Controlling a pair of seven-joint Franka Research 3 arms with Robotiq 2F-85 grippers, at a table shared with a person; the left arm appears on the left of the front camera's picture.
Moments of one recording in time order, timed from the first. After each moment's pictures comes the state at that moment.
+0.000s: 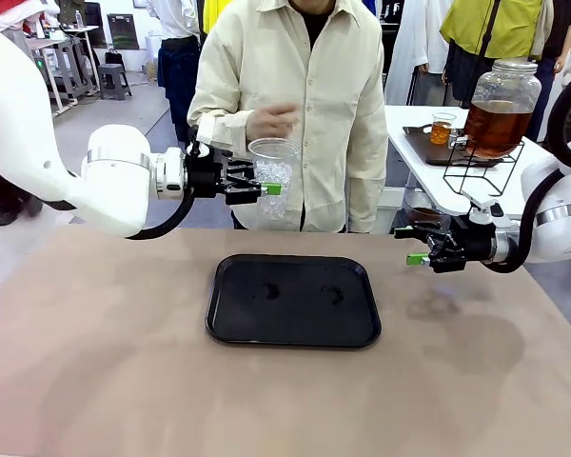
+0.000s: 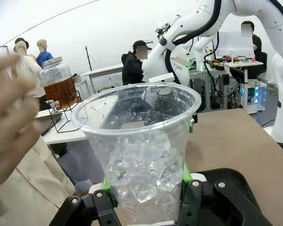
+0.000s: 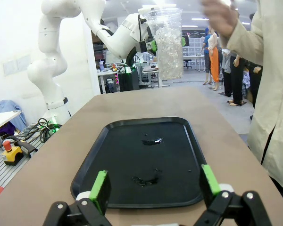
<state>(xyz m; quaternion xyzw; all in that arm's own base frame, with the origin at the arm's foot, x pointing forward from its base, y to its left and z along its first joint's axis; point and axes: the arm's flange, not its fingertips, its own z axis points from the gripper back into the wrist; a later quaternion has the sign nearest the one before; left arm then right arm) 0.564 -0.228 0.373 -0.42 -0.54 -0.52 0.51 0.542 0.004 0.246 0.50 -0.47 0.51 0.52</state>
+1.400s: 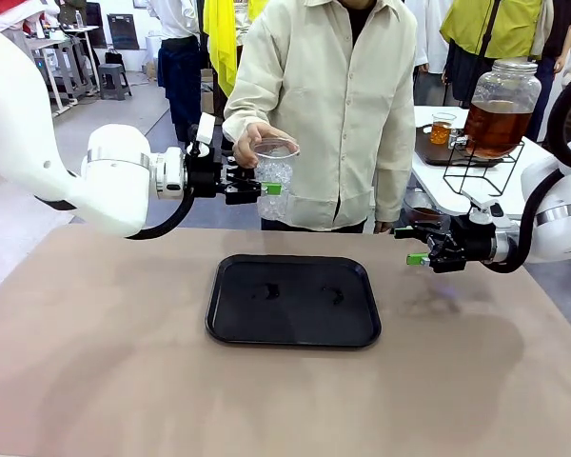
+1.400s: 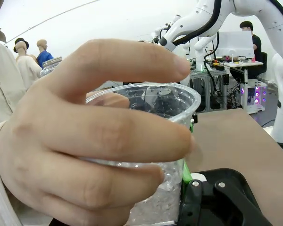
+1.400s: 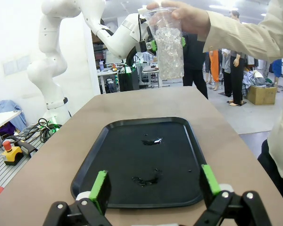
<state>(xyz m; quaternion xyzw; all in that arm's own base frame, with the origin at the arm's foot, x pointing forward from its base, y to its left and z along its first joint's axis) 0.564 -0.228 0.373 -0.42 -0.54 -0.52 0.51 0.542 0.004 0.246 0.50 -0.47 0.51 0.52</state>
